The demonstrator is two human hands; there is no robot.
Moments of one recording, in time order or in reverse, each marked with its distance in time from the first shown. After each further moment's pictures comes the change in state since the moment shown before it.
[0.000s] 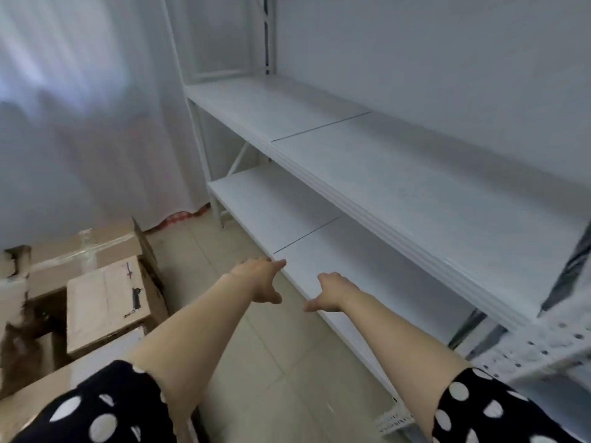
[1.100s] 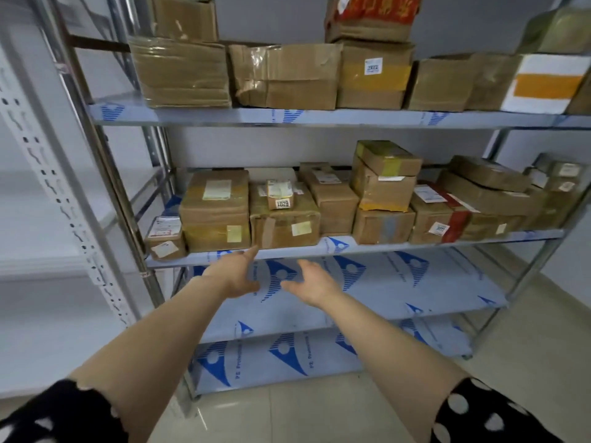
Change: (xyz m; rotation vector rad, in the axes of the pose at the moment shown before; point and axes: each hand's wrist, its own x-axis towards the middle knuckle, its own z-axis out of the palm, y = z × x) left_hand -0.331 0.556 0.115 0.187 0.132 0.899; right_hand -0.601 0.377 0.149 0.618 0.723 0.704
